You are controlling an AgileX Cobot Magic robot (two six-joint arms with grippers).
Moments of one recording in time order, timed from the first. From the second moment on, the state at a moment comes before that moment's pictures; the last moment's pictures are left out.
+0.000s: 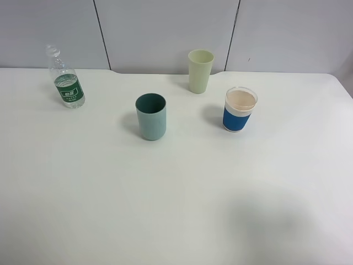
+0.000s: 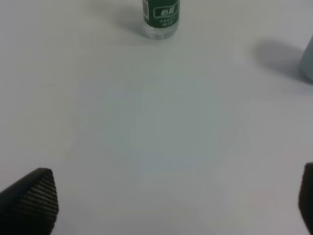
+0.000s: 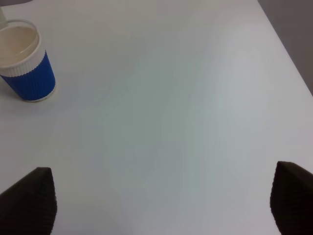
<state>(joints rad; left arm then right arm) -0.02 0.00 -0.51 -0.03 1.06 0.01 -0.08 0.00 -0.50 -0.03 1.07 0.04</state>
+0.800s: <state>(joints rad) -0.02 0.00 -0.51 -0.03 1.06 0.01 -0.08 0.00 -0.50 -0.03 1.07 0.04</state>
